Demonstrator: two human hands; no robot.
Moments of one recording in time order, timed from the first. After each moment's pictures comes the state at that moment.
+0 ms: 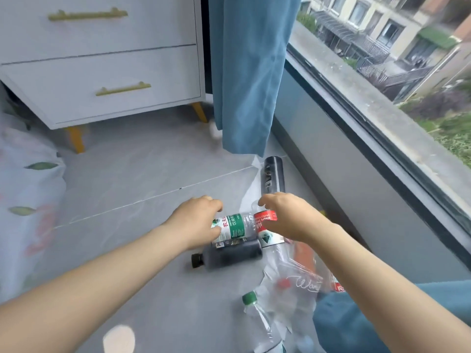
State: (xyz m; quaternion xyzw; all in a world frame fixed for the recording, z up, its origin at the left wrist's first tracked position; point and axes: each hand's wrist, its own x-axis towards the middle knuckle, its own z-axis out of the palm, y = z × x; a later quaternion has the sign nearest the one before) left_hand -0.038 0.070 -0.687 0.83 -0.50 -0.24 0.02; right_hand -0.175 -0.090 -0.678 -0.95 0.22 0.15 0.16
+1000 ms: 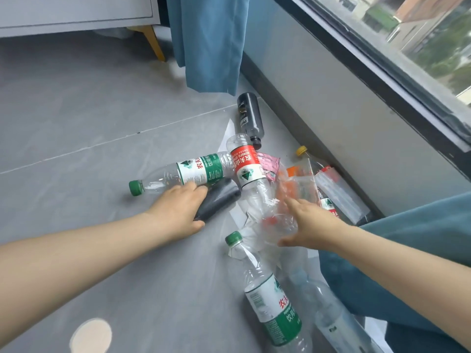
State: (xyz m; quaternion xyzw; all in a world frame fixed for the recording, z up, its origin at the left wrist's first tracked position) left_hand -0.097 0.110 -0.813 0.79 -0.58 -0.20 -0.03; right_hand -0.316 -0.046 -0.787 -0.88 0.35 0.29 0.14
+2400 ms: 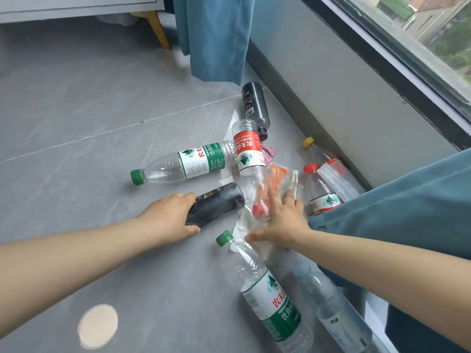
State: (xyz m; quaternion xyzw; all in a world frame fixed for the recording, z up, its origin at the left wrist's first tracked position) left_hand -0.100 0.137 -0.830 0.81 -0.50 -0.30 0.00; right_hand -0.292 -0.017 -0.847 -0.83 0.47 0.23 0.20
